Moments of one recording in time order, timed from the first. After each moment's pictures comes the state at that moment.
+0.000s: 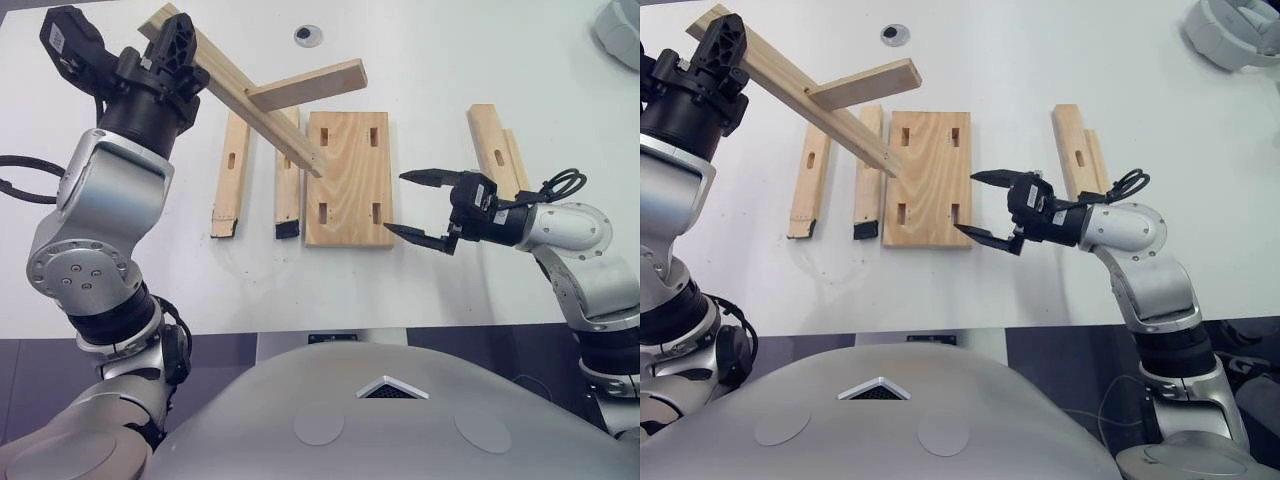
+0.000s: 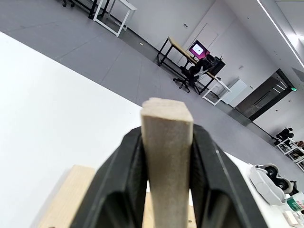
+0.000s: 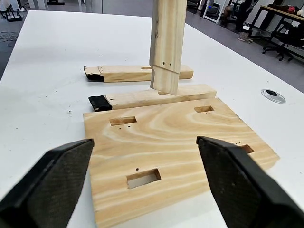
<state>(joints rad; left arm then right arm) -0.17 0.38 0.25 -0.70 -1.45 0.69 0.77 0.10 -0.69 0.13 -0.42 0.35 0.26 0.96</state>
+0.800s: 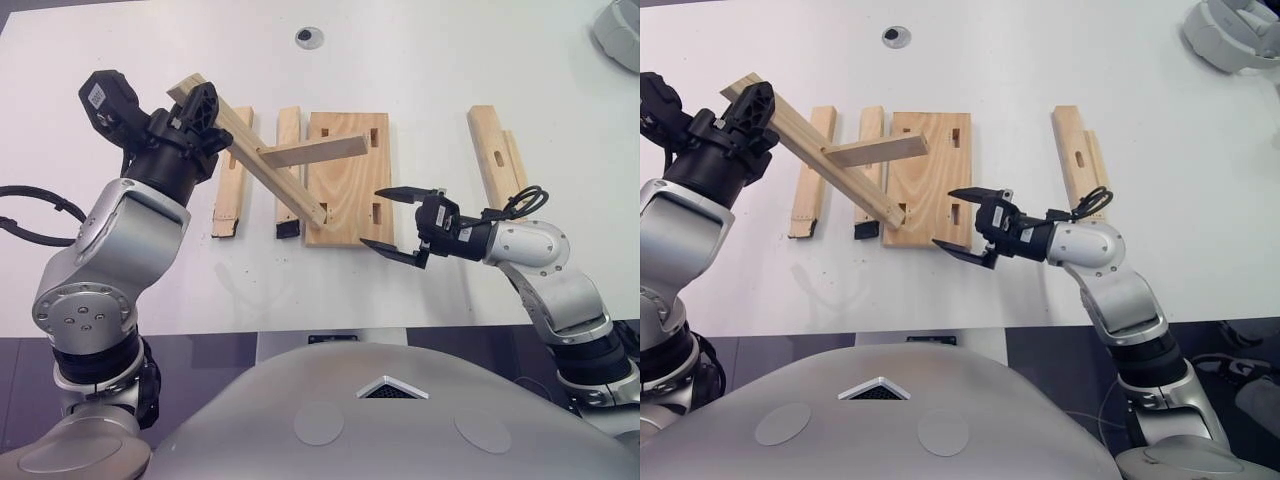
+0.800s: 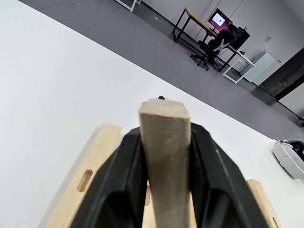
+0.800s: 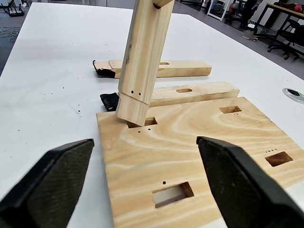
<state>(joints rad) 0.01 0.51 0.12 -0.81 -1.48 0.59 0.87 0.13 -0.62 0.26 -0.44 0.23 0.25 0.86</state>
